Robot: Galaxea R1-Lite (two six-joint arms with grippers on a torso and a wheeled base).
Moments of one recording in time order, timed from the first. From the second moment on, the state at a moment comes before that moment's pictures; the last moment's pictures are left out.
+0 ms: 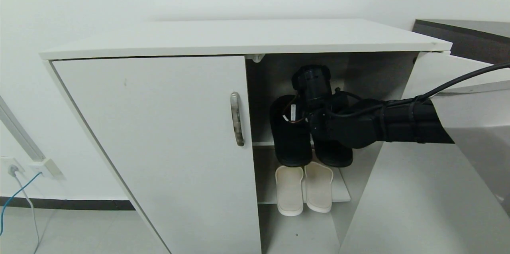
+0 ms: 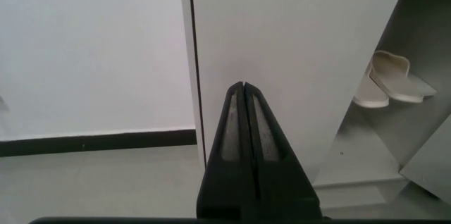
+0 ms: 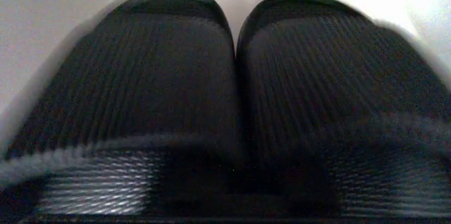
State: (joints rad) left arm 0.00 0.00 0.00 0.00 -0.02 0.00; right arm 0.69 2.19 -1.76 -0.08 -0.65 0.26
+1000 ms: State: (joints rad) left arm 0.00 0.00 0.00 0.00 -0.02 0.00; right arm 0.76 2.03 -1.51 -0.08 -0.67 0.32
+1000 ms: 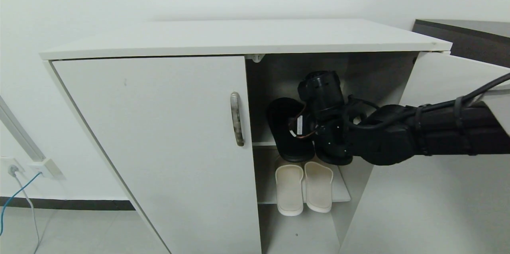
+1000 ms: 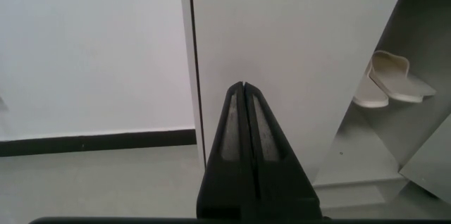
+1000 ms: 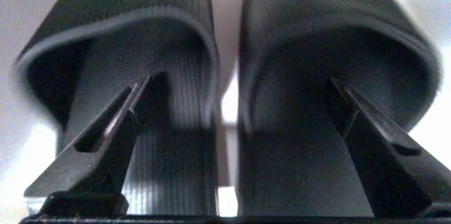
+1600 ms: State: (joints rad) left arm 0.00 0.00 0.00 0.00 -0.02 0.00; right arm 0.87 1.73 -1.01 -0.38 -0.54 0.29
